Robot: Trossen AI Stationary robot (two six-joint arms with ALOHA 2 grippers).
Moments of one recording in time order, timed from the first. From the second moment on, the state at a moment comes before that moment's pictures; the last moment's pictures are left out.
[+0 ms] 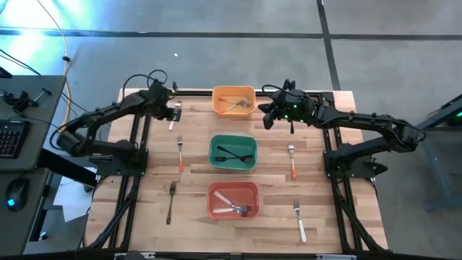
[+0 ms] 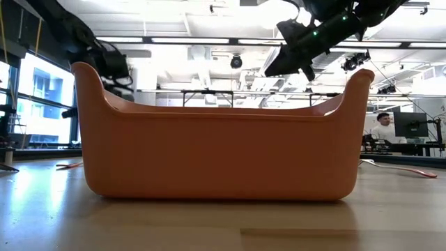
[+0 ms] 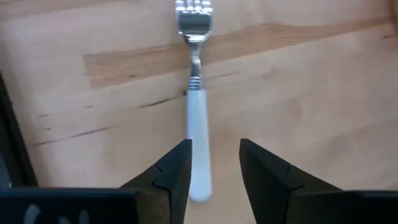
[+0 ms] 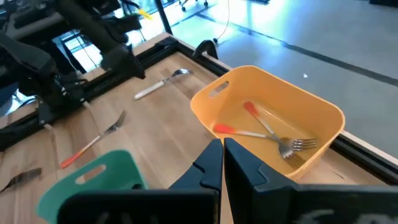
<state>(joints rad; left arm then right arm) 1.01 1.25 0.65 -0.57 0.07 -0.33 -0.41 1.23 0.80 0.03 0.05 0.29</state>
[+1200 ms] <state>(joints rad) 1.02 1.81 1.03 -0.70 0.07 -0.13 -0.41 1.23 0.80 0.03 0.02 0.26</state>
